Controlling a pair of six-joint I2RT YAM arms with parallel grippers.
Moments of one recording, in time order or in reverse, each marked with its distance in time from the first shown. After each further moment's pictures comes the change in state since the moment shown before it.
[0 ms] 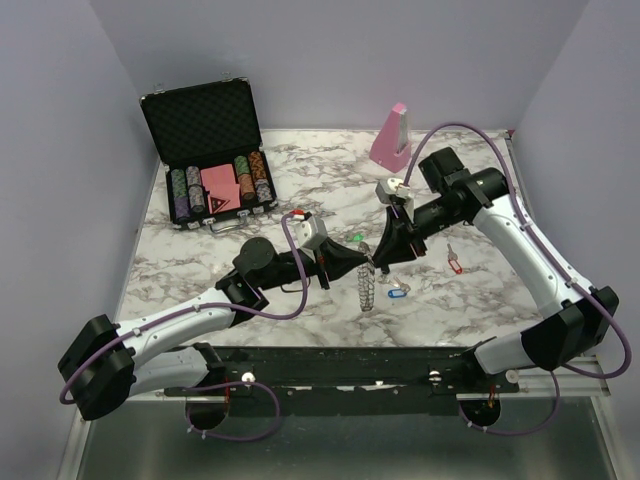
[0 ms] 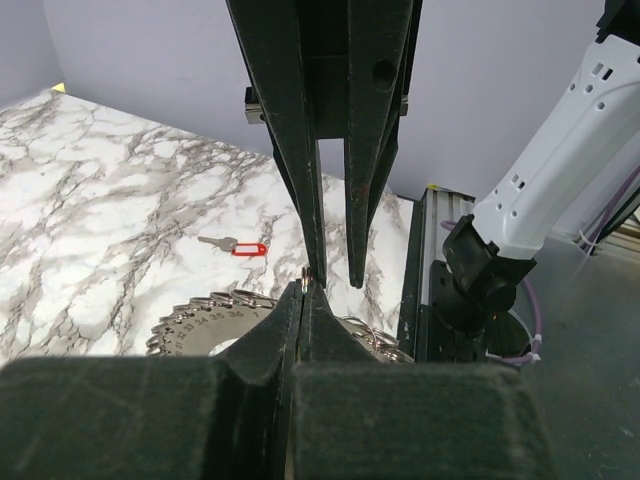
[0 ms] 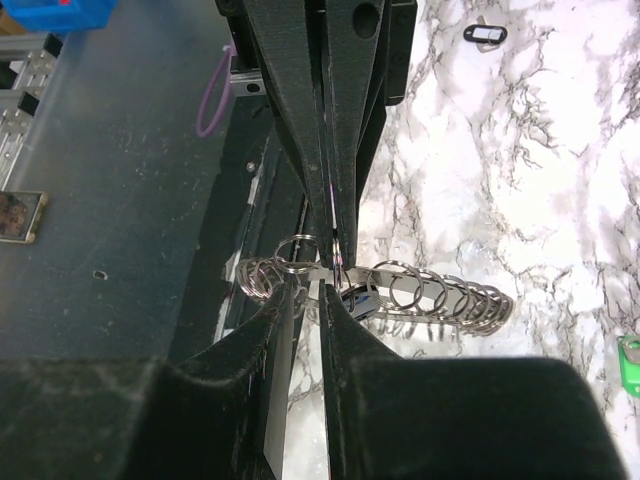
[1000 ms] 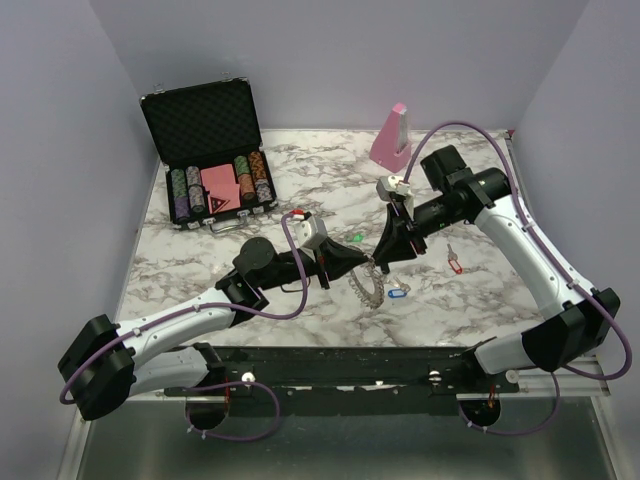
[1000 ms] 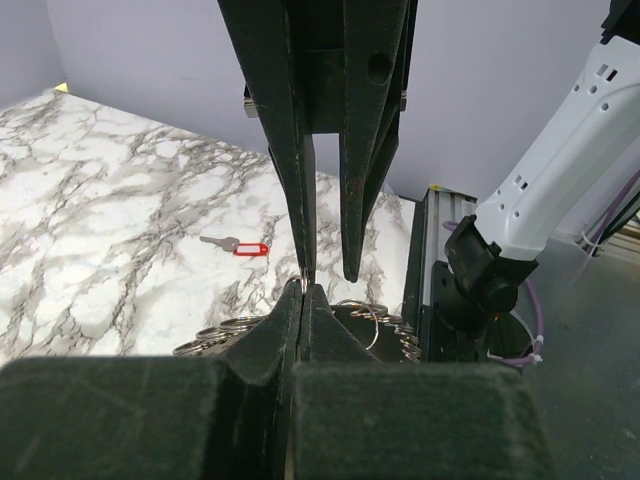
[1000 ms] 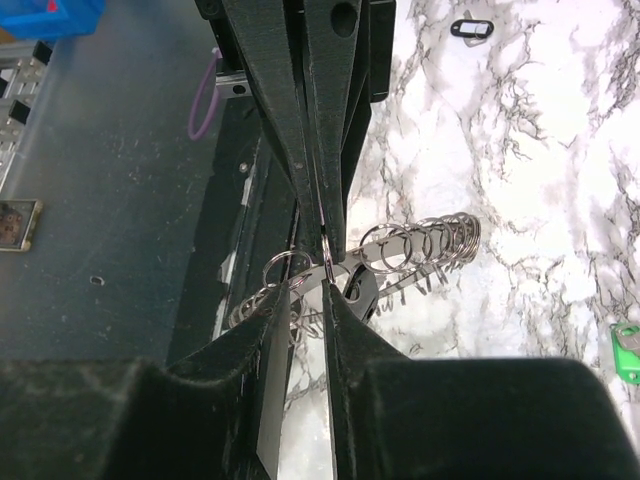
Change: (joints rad) left arm 0.000 0.000 0.000 0.000 0.000 0.000; right arm -0.010 -0.009 0.001 0.031 0.019 0.050
